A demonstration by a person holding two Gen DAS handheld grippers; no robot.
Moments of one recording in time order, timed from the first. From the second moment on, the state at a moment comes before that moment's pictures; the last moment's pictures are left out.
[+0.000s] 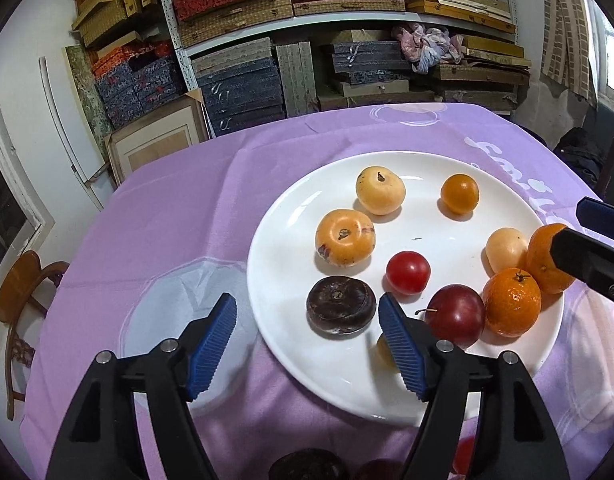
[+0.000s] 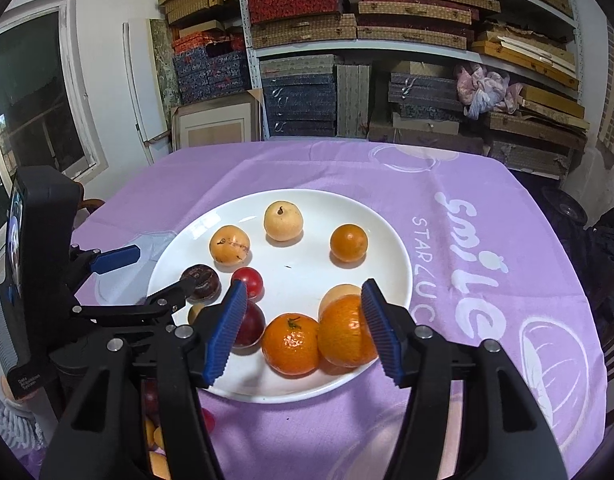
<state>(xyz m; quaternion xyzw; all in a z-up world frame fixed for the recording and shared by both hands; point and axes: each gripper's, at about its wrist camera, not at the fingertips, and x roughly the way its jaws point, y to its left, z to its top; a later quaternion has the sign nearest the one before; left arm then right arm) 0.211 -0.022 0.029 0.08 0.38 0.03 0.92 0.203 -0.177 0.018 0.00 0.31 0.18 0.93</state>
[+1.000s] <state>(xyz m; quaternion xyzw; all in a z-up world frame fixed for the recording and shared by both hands) 0.045 -0.018 0.005 0.08 0.40 -0.04 0.91 0.091 -0.279 -0.005 0.14 0.28 0.17 0.93</state>
